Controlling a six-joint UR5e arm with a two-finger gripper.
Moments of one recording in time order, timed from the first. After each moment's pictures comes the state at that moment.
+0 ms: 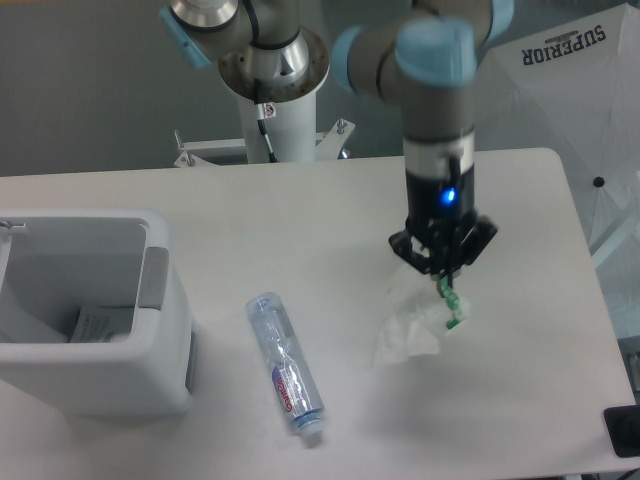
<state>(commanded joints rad) 2.57 -1.74 -1.48 -0.71 1.30 0.30</state>
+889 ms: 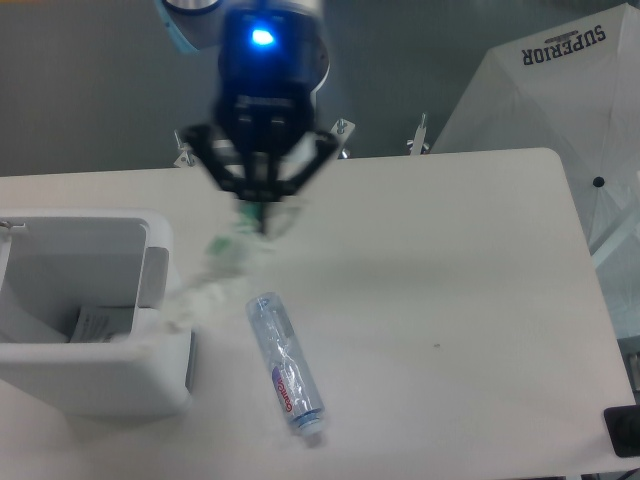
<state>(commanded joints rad) 2.24 -1.64 -1.44 -0.71 1.20 0.44</state>
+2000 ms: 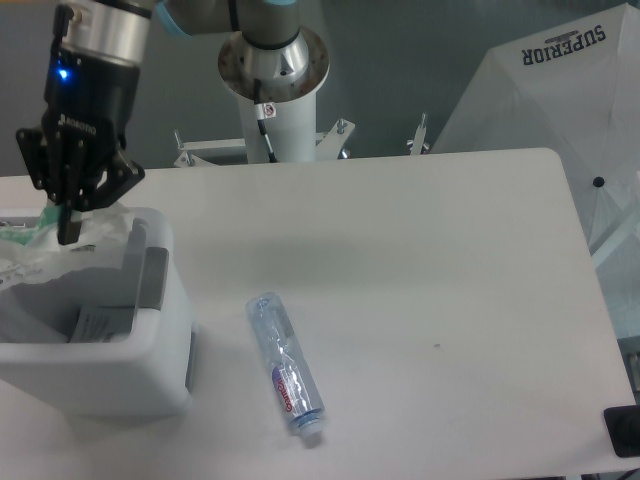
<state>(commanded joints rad) 2.11 -1.63 -1.63 -0.71 1.21 0.39</state>
